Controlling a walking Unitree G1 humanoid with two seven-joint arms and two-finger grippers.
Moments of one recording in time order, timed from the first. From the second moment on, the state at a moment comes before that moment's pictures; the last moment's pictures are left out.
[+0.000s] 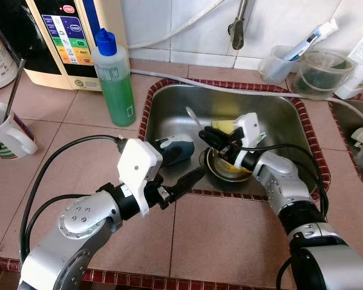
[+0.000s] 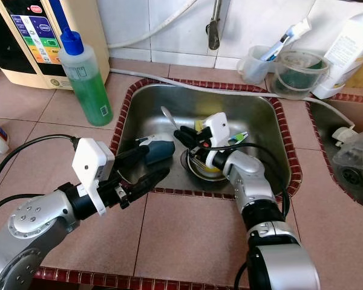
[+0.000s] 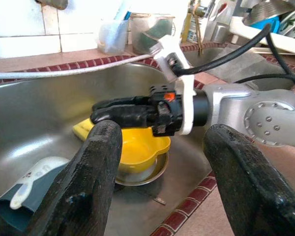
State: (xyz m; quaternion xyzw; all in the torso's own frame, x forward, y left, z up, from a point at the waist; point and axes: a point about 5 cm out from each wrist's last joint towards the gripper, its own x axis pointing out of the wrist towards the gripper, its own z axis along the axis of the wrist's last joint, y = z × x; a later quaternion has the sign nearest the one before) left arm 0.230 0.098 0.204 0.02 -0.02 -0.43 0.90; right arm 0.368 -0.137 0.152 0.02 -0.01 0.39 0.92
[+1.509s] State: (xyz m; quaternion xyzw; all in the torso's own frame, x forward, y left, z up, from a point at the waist) left arm 0.314 0.143 0.152 0.04 -0.01 -0.17 0.99; right arm 0.334 -0.157 0.158 0.03 -0.17 0.10 0.98
